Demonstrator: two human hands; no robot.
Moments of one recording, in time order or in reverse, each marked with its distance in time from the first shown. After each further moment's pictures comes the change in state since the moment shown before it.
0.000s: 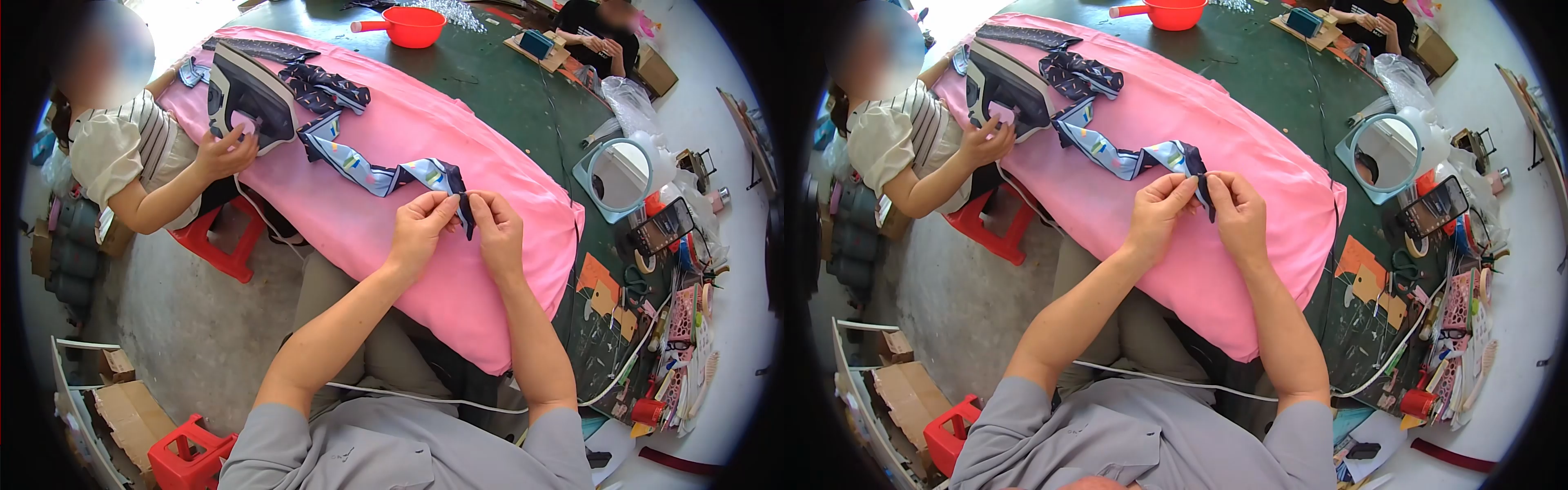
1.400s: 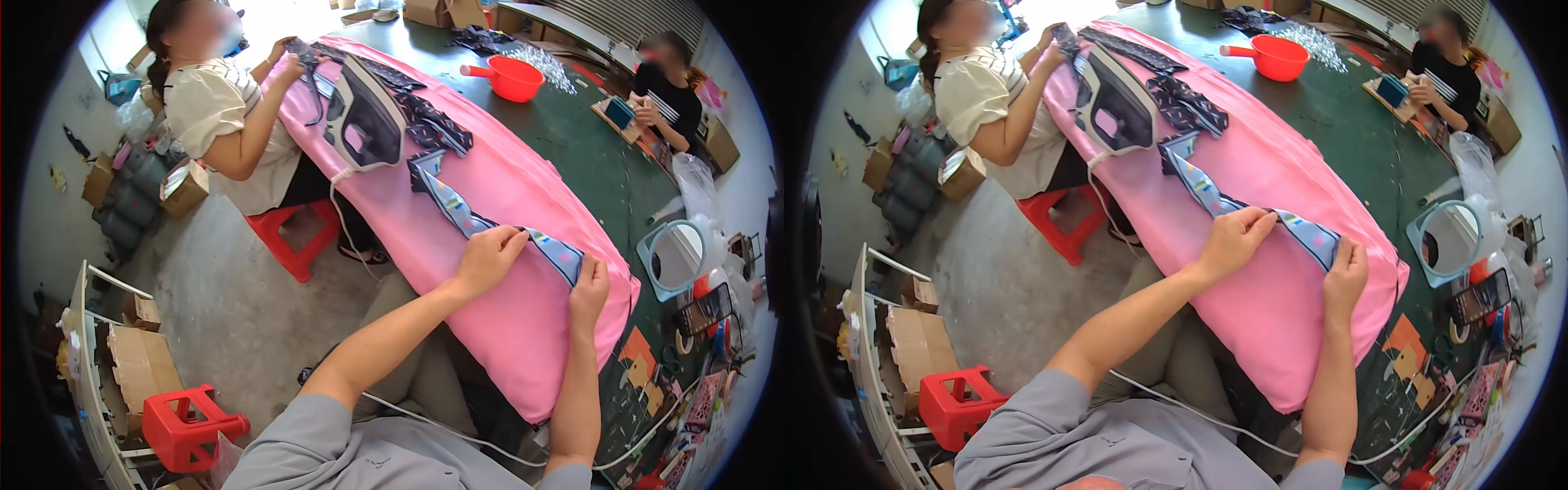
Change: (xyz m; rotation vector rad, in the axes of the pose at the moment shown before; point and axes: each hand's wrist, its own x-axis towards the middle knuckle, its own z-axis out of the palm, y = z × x) left_hand 0.016 0.027 -0.018 0.708 0.126 0.189; right_hand 0.017 0.019 -0.037 -0.395 0.275 -0.057
